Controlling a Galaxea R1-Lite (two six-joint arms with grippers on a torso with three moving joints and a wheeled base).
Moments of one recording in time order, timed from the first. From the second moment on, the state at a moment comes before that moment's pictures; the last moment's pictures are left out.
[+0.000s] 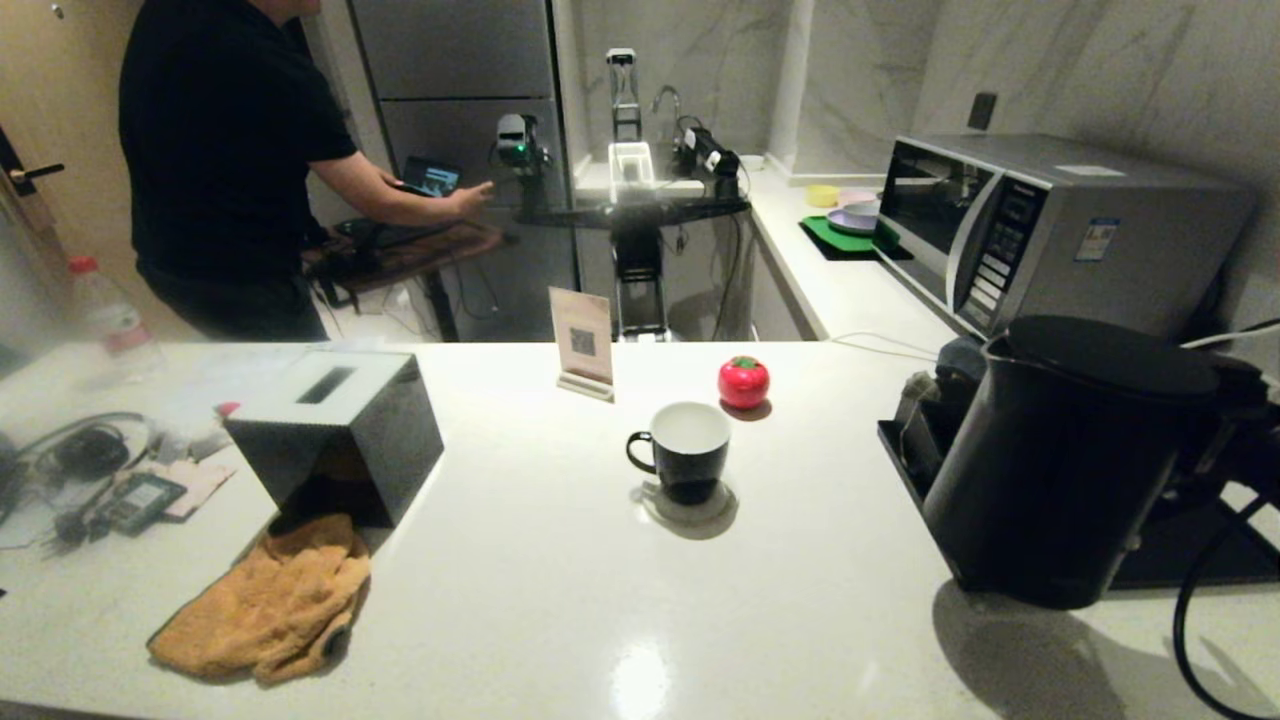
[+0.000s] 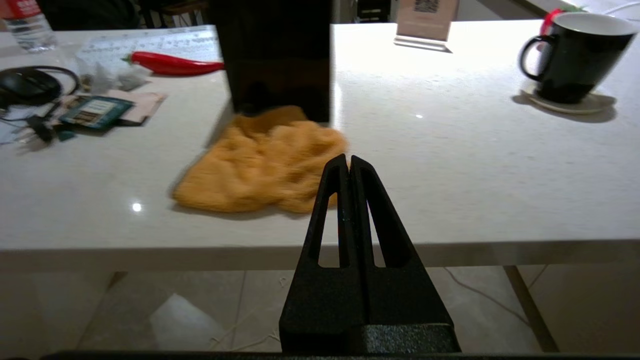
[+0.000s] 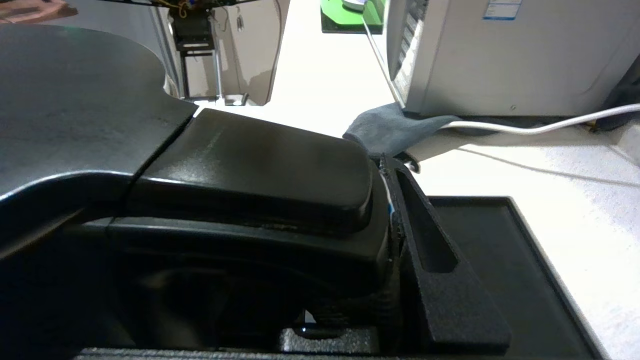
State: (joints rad) left arm 0.00 0.00 0.00 0.00 -0.01 0.01; right arm -0.20 1.48 -0.32 -1.22 0.14 0.00
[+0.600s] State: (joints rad) left arm 0.00 0.00 0.00 0.00 -0.02 0.01; right arm -0.20 1.48 -0.32 -1.22 0.14 0.00
